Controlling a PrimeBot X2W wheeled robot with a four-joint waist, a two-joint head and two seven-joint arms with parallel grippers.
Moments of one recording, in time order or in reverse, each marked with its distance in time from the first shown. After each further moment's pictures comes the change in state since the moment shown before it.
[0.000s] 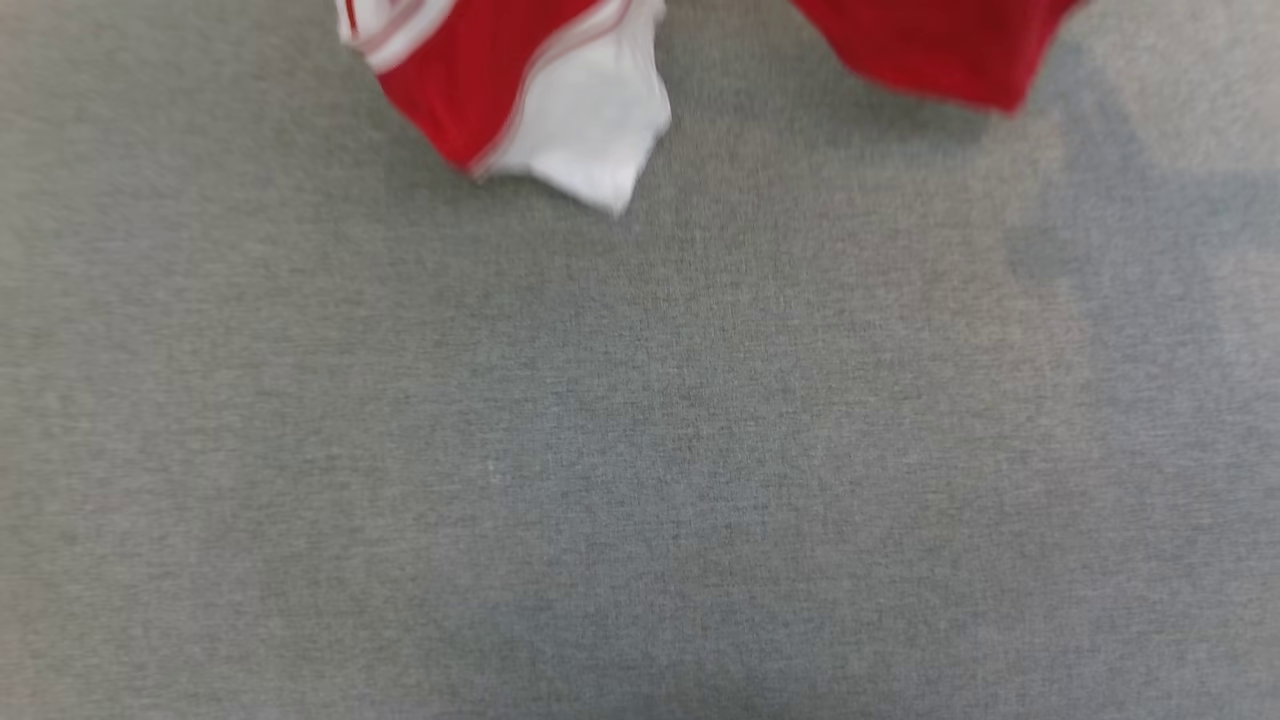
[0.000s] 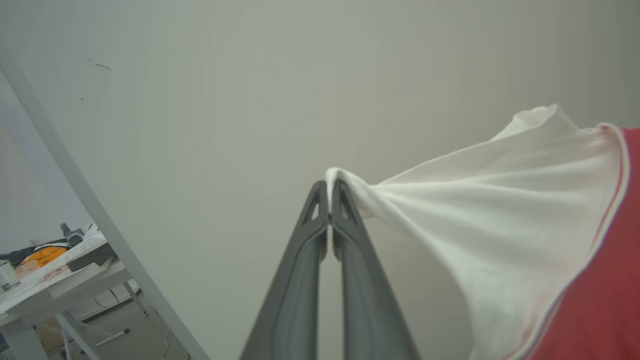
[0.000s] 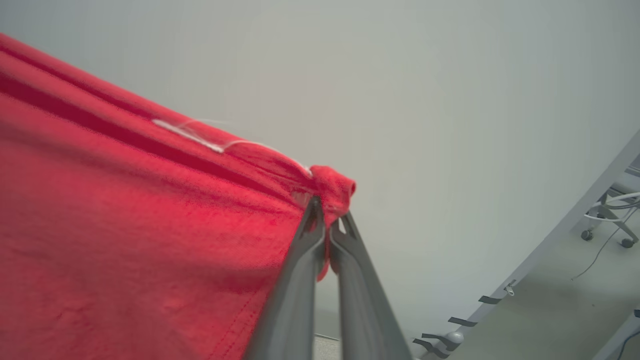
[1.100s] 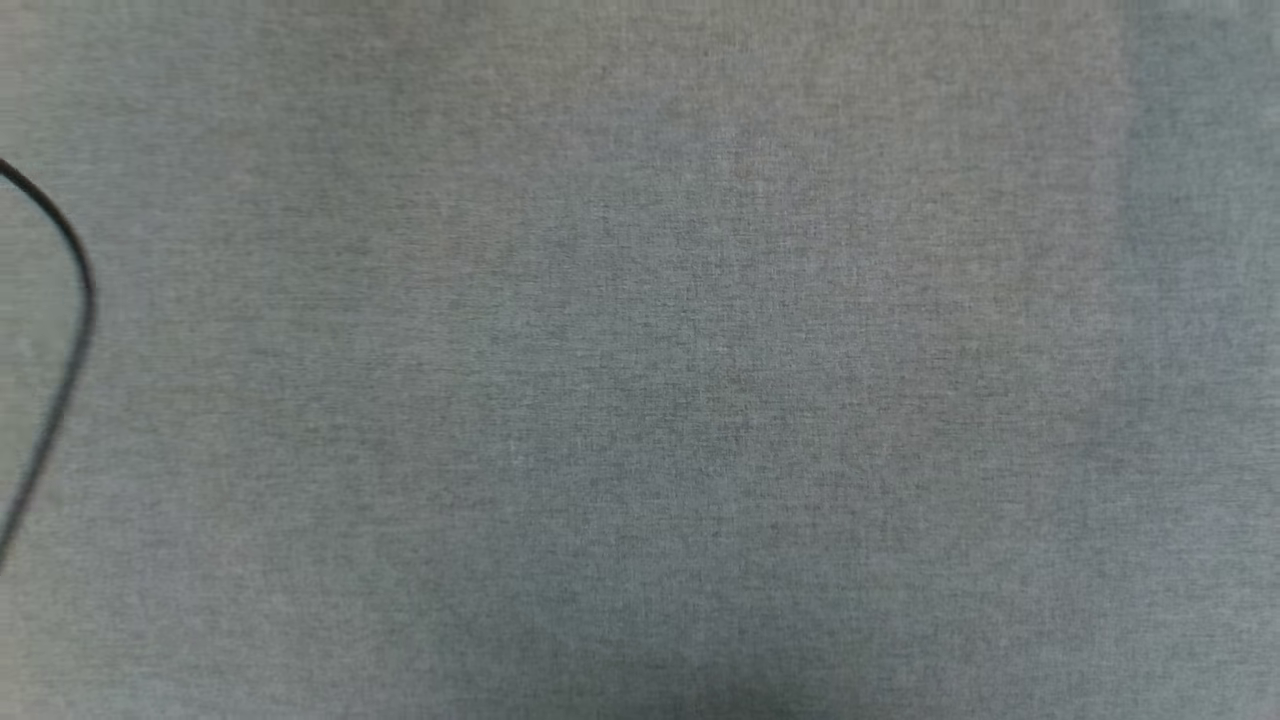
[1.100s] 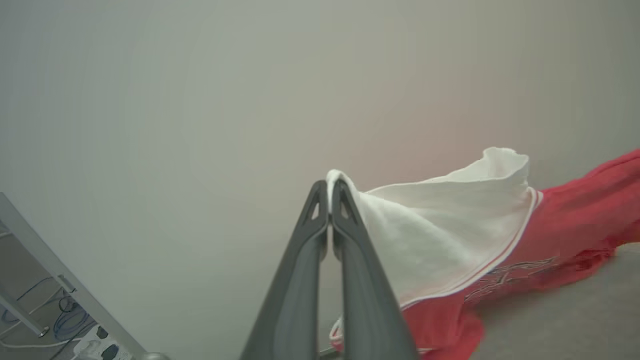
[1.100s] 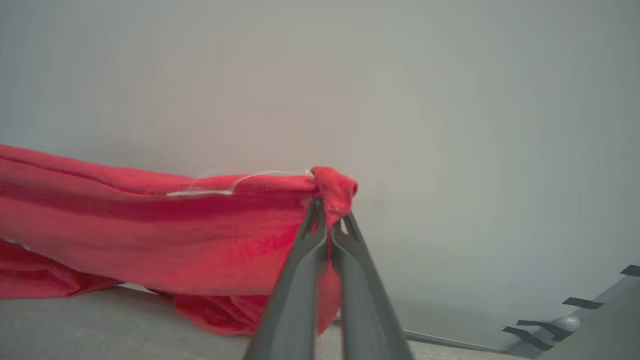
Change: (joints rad) left arm -0.006 -0.355 -0.177 0.665 -0.021 -0.126 -0.474; right arm -0.267 0.198 0.097 0.720 -0.190 -0.001 -0.538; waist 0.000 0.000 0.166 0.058
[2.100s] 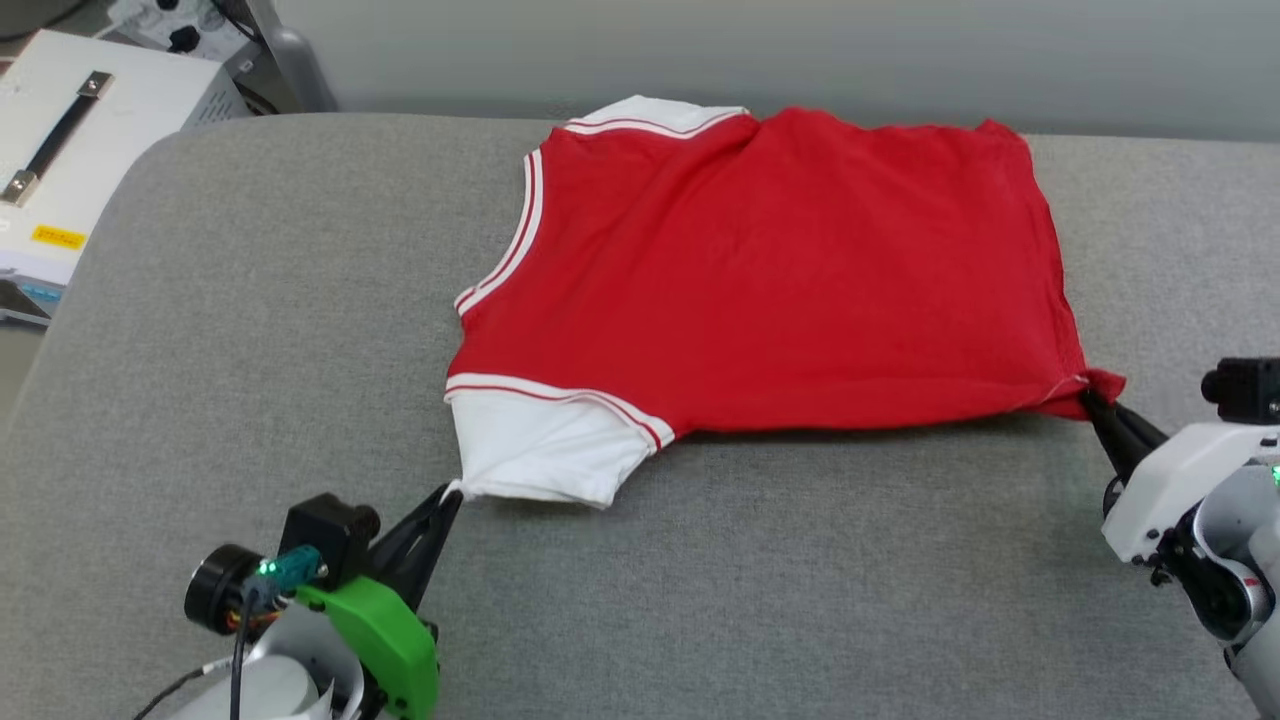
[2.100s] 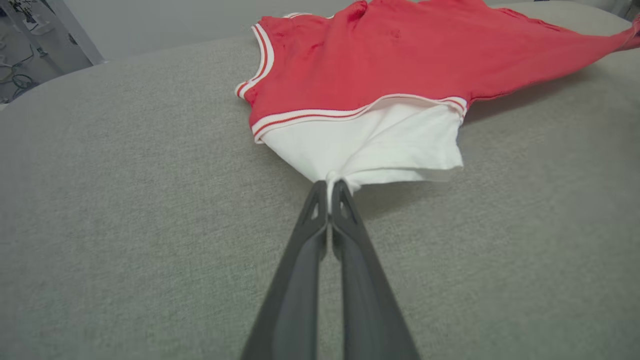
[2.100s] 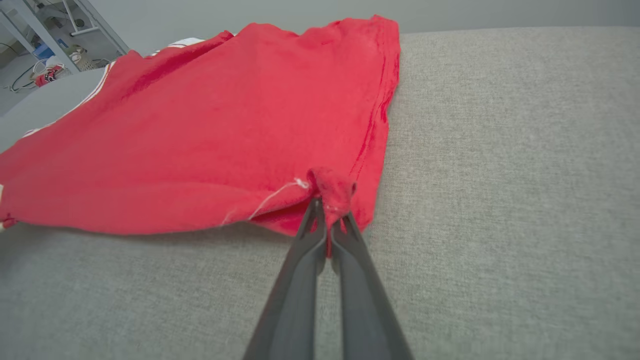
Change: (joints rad) left arm 1.211 0.158 -0.161 -0.578 -0.092 0.262 0.036; right arm 0.989 -0.156 0.287 -0.261 0.586 0.000 0.067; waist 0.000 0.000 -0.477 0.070
